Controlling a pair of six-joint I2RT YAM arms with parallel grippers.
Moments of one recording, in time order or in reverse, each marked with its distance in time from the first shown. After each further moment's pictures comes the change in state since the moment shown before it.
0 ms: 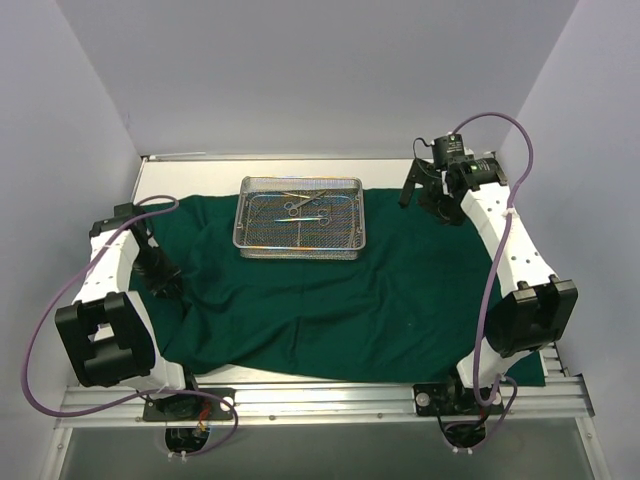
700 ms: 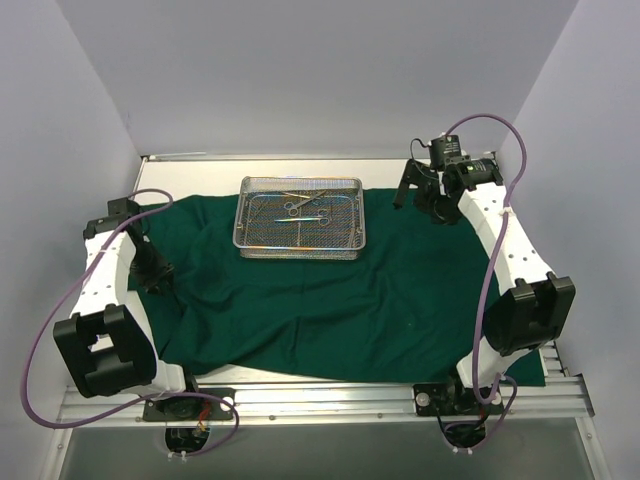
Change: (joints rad) left arm 0.000 -0.051 0.019 -0.004 -0.109 -0.021; right arm 0.006 0.009 -0.018 0.045 -0.069 -0.023
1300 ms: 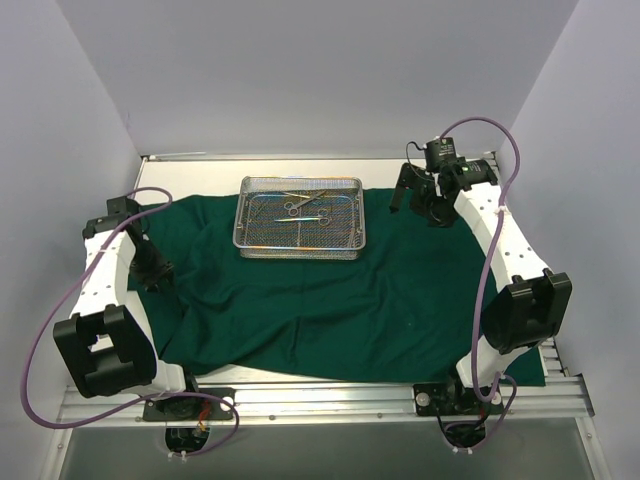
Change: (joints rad) left arm 0.000 -0.010 0.019 0.005 -0.014 -0.002; right arm 0.015 0.015 -0.017 0.005 -0.021 -0.003
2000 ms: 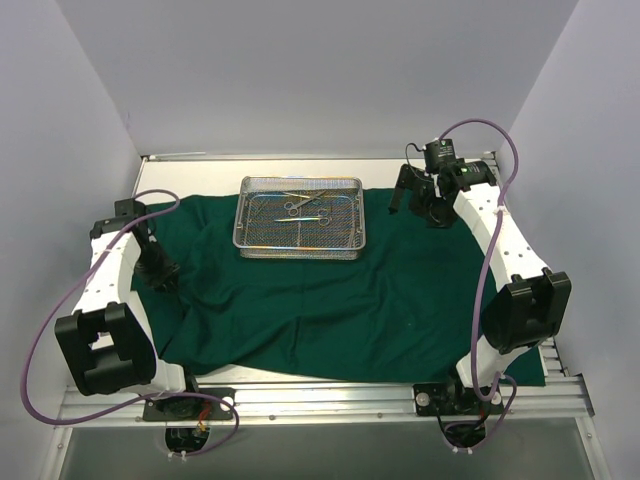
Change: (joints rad) left arm -0.031 0.007 -0.034 0.038 0.041 0.000; right arm 0.000 0.000 -0.016 0.014 -0.014 0.000
